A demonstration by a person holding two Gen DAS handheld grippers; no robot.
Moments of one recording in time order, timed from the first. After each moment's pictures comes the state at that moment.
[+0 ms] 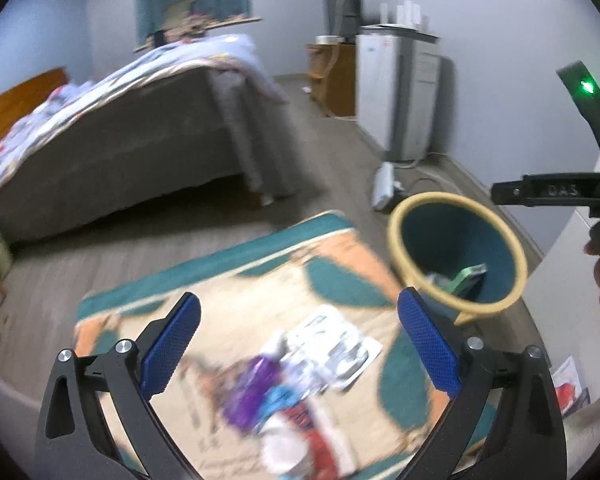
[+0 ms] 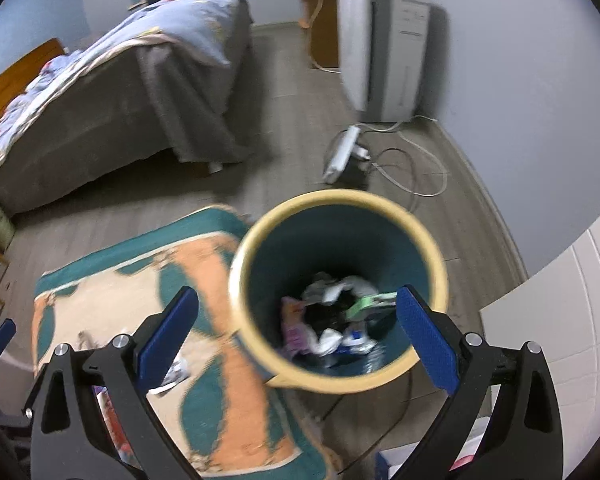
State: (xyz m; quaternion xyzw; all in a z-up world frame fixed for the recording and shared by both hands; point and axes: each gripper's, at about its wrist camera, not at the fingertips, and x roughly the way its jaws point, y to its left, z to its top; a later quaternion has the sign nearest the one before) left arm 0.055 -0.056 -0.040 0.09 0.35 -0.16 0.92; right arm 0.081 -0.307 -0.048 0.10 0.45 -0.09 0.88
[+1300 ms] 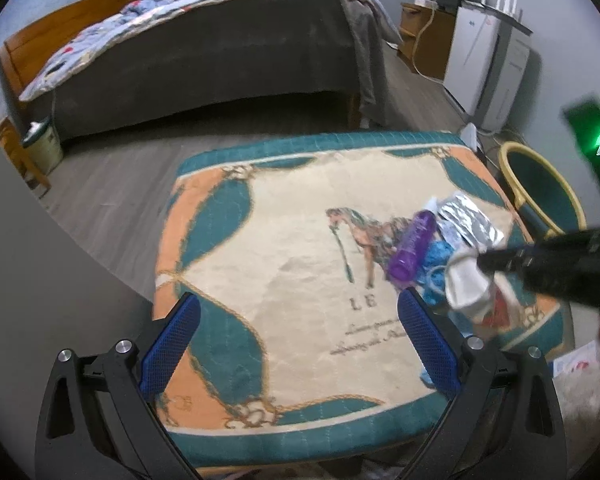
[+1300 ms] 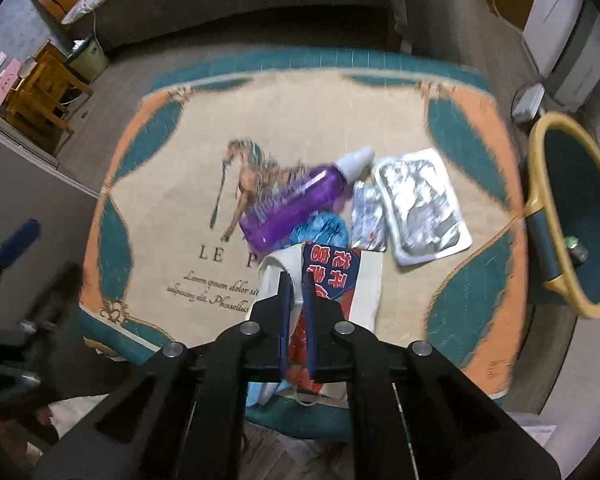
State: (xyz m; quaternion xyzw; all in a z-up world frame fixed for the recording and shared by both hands) left arm 0.003 0.112 -0.093 0.04 0.45 -0.06 0.89; right arm 0.065 -0.072 -0.127 0.00 0.58 0.13 0.80
